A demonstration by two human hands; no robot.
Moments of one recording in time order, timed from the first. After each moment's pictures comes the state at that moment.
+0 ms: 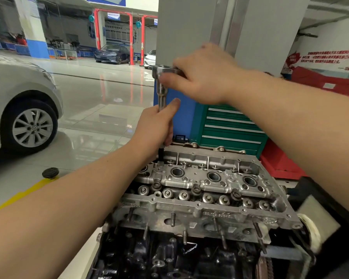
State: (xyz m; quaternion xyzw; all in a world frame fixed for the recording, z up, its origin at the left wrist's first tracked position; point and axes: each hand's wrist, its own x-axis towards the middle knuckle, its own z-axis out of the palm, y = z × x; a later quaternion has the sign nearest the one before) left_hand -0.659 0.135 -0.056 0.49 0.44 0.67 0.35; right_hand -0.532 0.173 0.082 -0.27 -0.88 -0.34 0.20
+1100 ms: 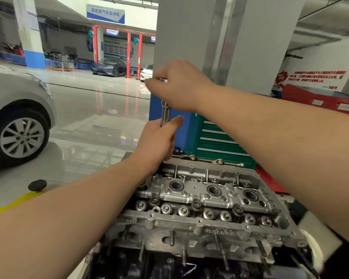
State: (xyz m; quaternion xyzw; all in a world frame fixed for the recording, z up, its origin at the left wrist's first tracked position) left_hand -0.659 0.144 -0.064 0.51 0.41 0.67 0.36; right_hand -0.581 0.167 0.075 -0.32 -0.90 -0.08 0.28
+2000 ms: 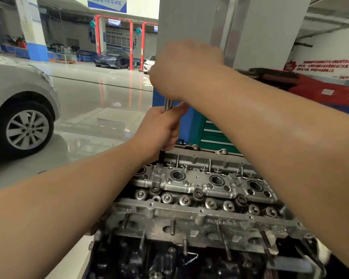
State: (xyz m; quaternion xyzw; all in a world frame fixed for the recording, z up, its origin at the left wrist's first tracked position) left_hand -0.662 0.144 -0.064 0.53 0.37 0.65 0.40; right_hand -0.586 0.144 0.073 -0.45 -0.82 -0.22 0.27
